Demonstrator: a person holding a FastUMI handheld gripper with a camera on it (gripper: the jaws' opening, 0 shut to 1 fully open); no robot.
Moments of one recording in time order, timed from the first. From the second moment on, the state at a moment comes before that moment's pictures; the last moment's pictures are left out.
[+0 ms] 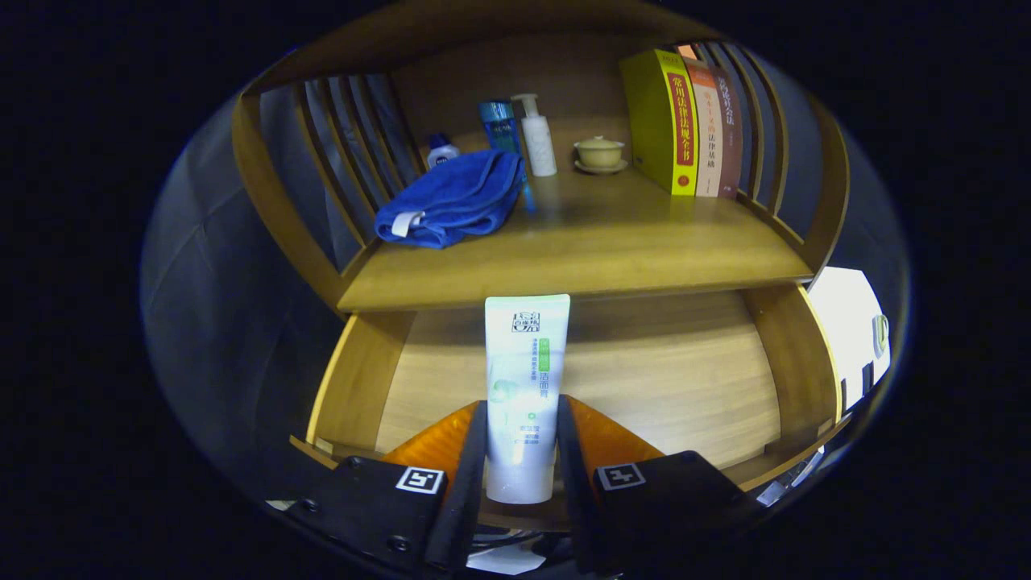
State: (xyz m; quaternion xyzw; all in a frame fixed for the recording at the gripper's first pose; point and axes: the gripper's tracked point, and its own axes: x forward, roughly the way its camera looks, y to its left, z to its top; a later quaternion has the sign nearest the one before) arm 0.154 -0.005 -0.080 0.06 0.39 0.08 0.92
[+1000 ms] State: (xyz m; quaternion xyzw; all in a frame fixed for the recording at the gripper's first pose) arm 0.304 -0.039 -0.036 0.06 0.33 0.04 0.94
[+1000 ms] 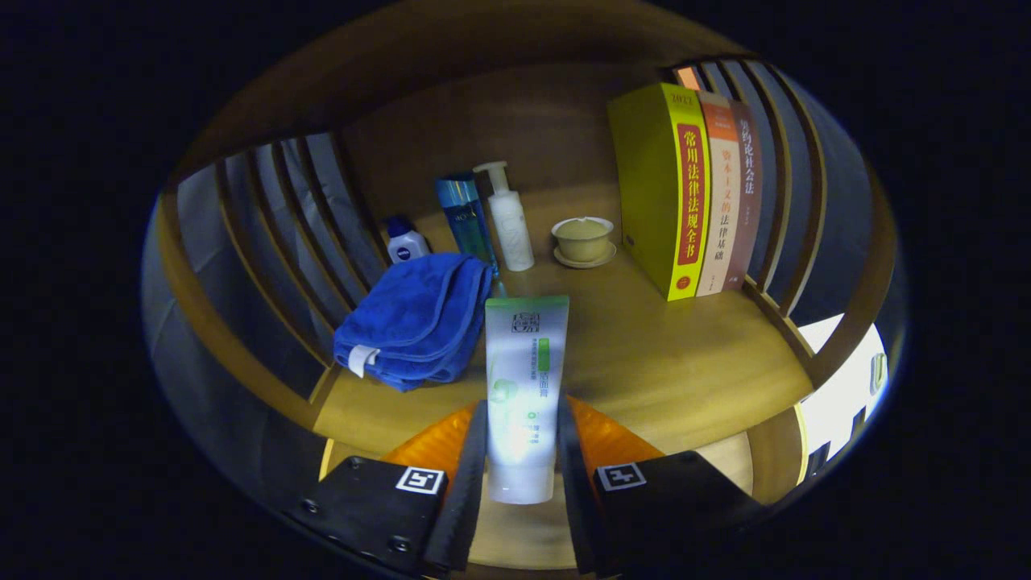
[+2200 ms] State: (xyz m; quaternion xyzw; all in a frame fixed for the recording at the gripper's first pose) arm 0.319 -0.039 -0.048 0.09 0.33 0.05 0.94
